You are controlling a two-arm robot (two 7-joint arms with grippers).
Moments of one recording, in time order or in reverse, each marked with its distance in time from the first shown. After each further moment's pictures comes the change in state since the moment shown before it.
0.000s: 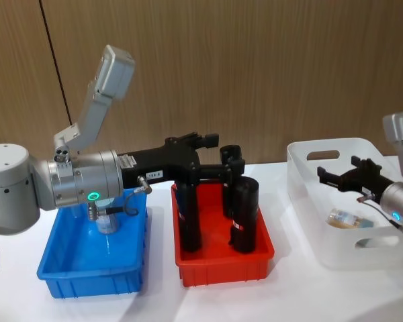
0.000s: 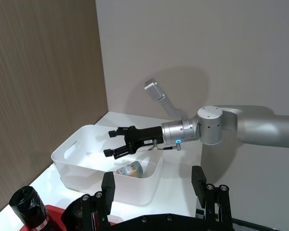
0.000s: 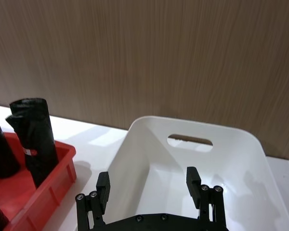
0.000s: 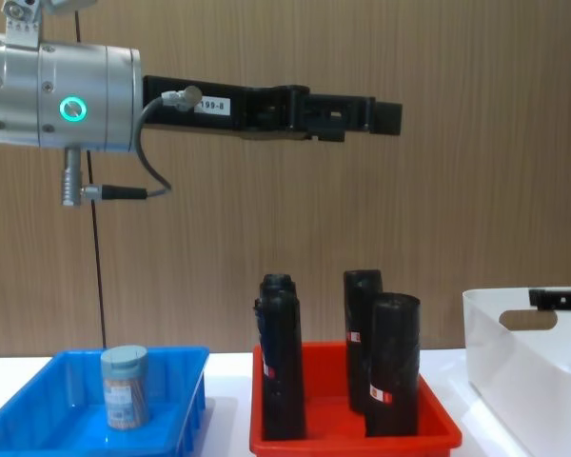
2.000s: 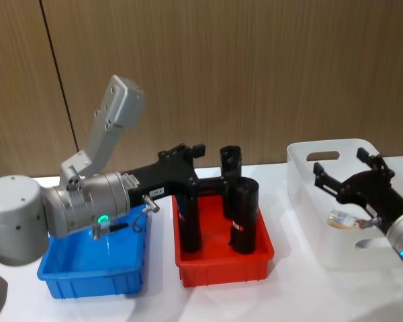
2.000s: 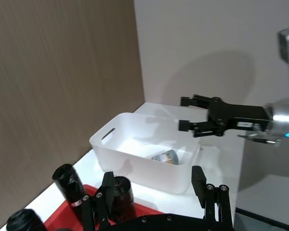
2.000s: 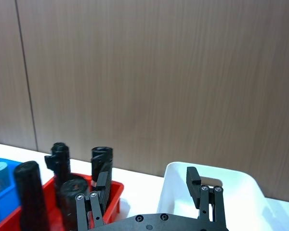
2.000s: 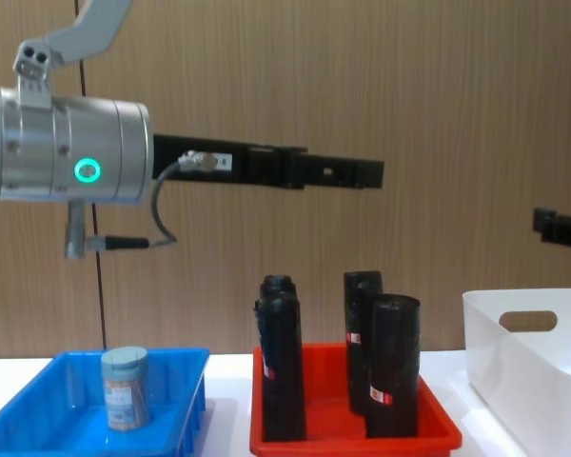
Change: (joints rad) left arm 0.090 0.002 0.014 -0.048 0.069 -0.090 0.194; right arm -0.503 0.087 0.049 -0.810 0.043 -0.003 -0.266
